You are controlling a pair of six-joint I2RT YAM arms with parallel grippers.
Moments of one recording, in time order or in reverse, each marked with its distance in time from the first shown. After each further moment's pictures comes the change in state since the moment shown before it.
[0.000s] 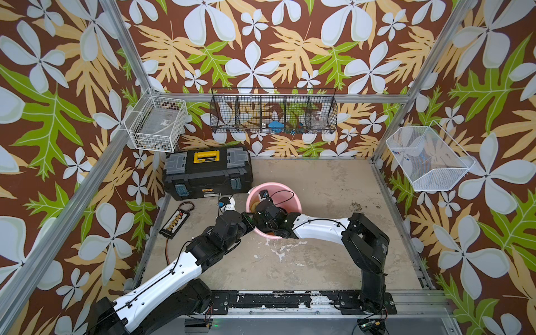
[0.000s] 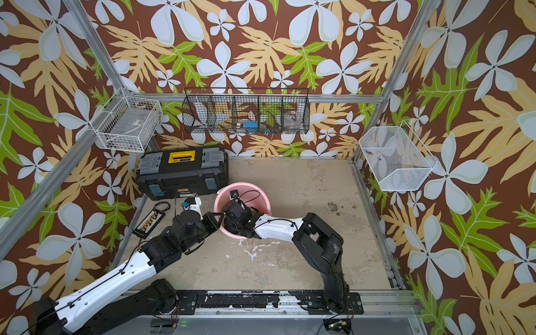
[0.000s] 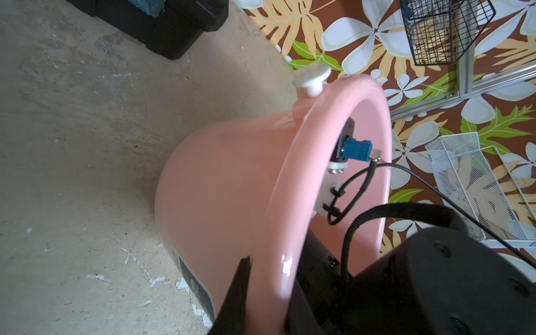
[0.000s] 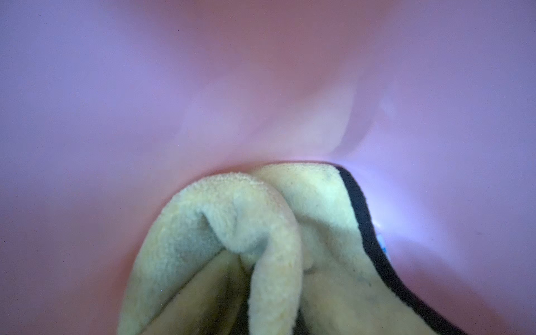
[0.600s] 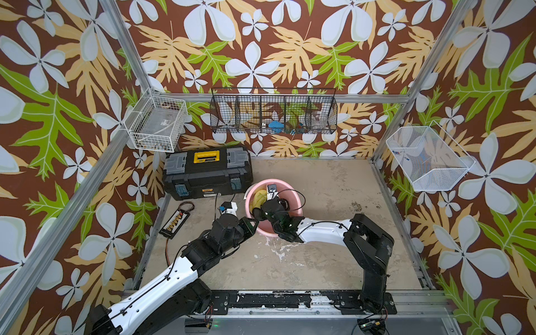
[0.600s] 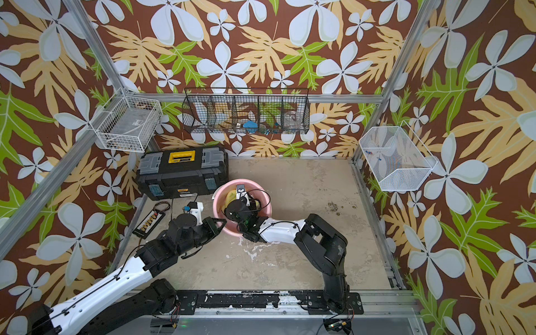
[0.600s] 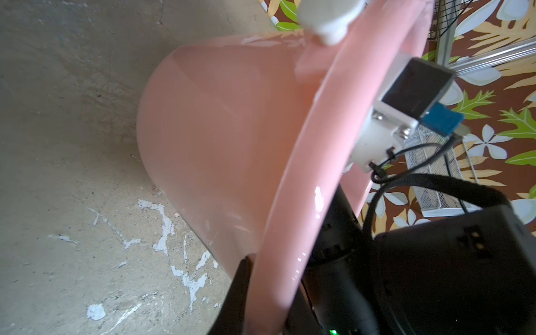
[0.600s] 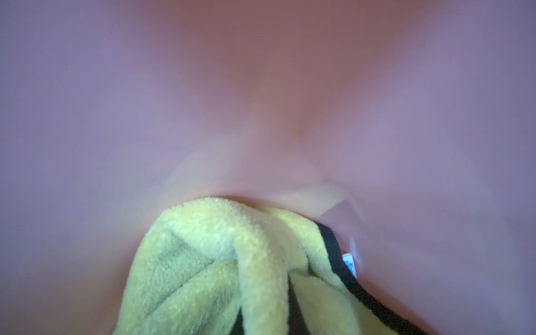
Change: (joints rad) left arm -0.002 -0.064 -0.052 0.031 0.132 -0.092; right arm -0.012 -0.064 -0.097 0.354 0.224 -0.138
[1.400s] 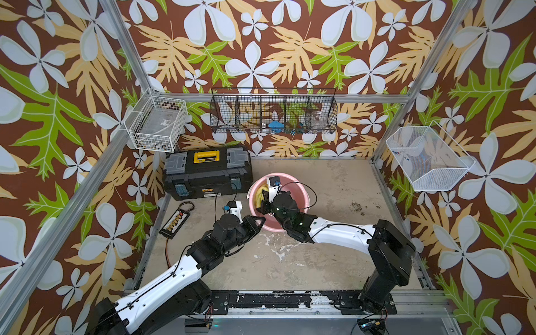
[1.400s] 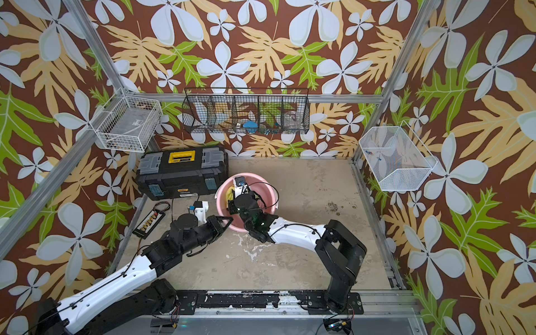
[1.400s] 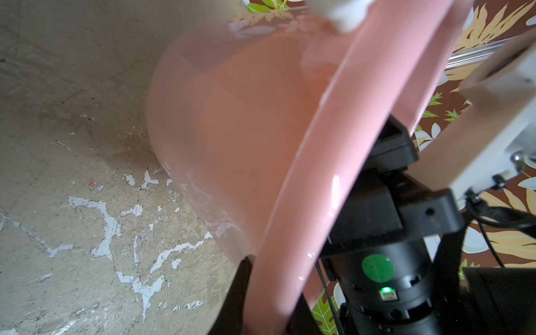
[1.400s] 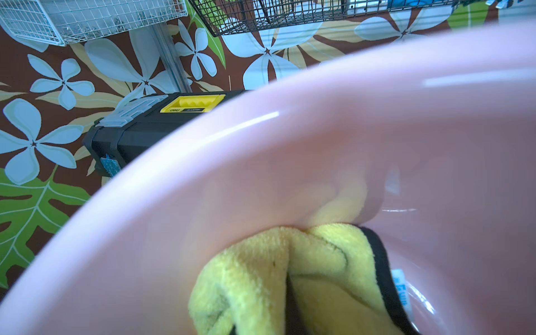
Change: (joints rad) left arm -0.002 0.051 -0.028 0.158 0.079 -0.051; right arm 0.001 -0.178 -0.072 0.054 -0.219 -0.058
